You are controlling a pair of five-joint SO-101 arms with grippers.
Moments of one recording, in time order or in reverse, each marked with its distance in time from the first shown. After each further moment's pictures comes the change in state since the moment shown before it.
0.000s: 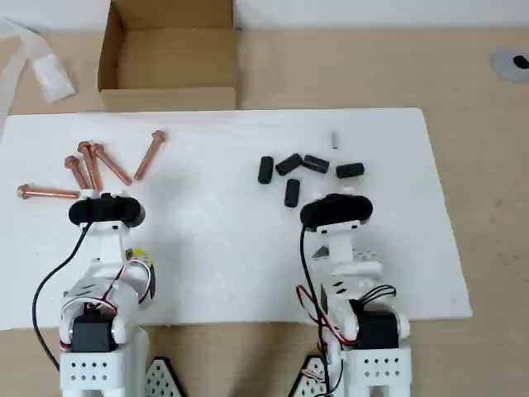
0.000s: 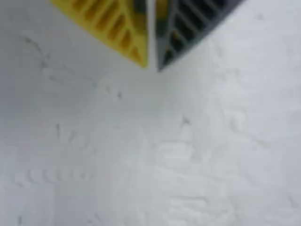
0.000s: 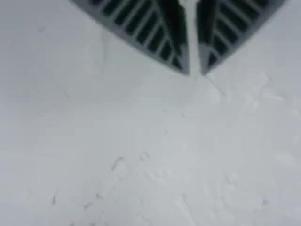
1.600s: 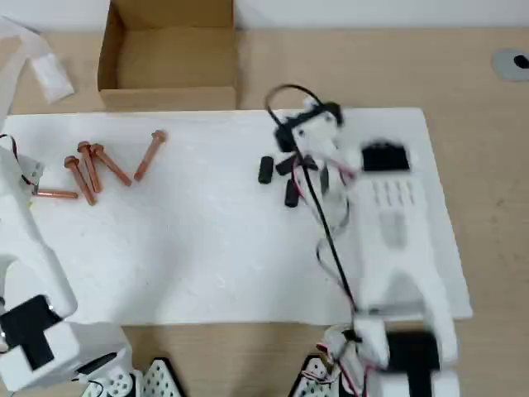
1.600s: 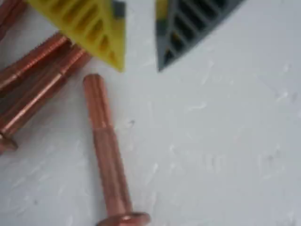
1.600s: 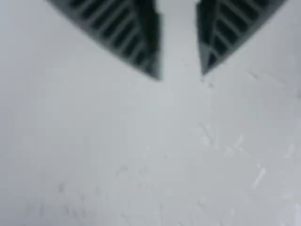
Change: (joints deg) left arm -31.0 99.4 -78.7 -1.9 40.1; right arm -2.4 87.9 -77.7 23.9 15.1
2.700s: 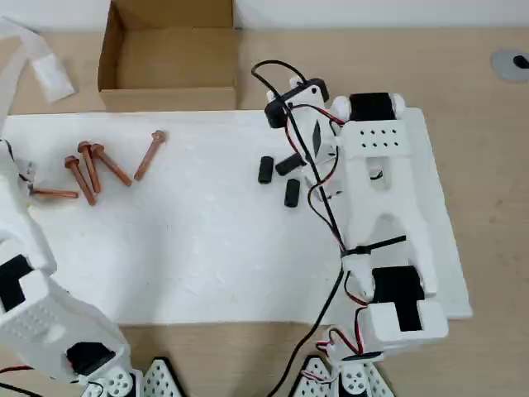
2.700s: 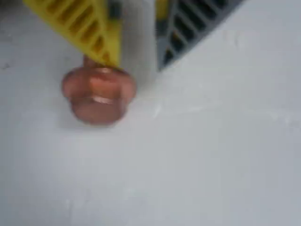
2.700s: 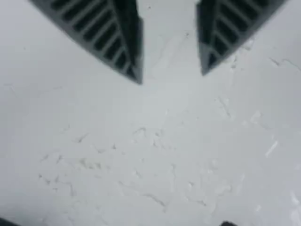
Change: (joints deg) left arm -3.3 19.5 -5.9 -12.7 6.1; right arm -0.2 18.5 -20.1 6.4 3.0
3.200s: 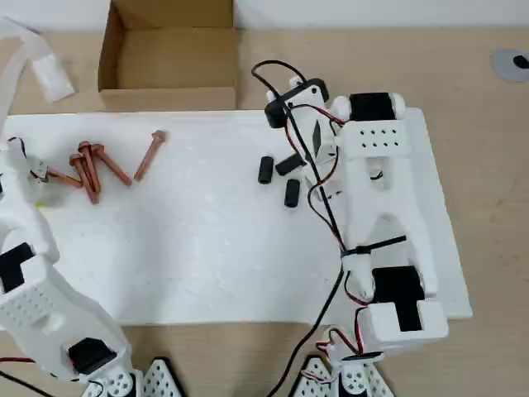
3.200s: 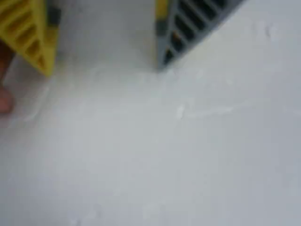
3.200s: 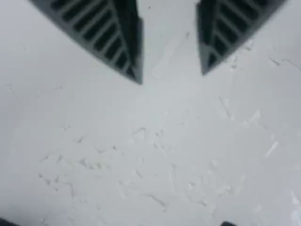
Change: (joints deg) left arm 2.8 7.3 -4.0 0.4 -0.1; right arm 0.0 0.0 0.0 0.0 0.0
